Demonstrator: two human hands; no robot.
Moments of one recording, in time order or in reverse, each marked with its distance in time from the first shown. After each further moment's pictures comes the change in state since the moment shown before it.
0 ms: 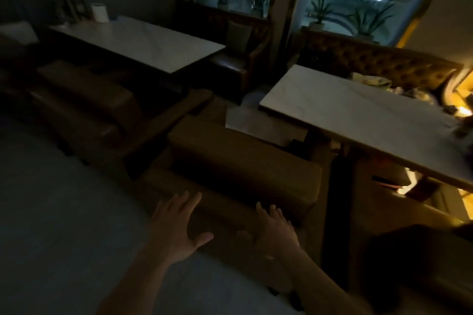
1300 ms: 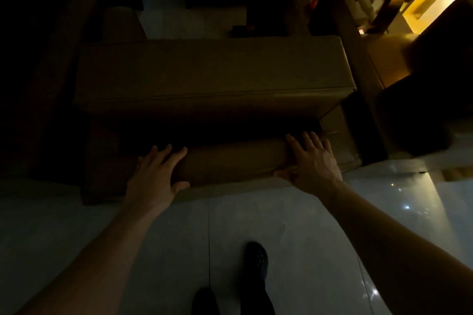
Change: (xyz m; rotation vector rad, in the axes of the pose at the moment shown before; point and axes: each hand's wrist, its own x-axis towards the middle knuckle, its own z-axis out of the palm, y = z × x) left_hand 0.229 -0.182 0.103 0.133 -0.370 0.422; right_hand 0.119 -0.012 0.124 -0.102 0.129 0.432
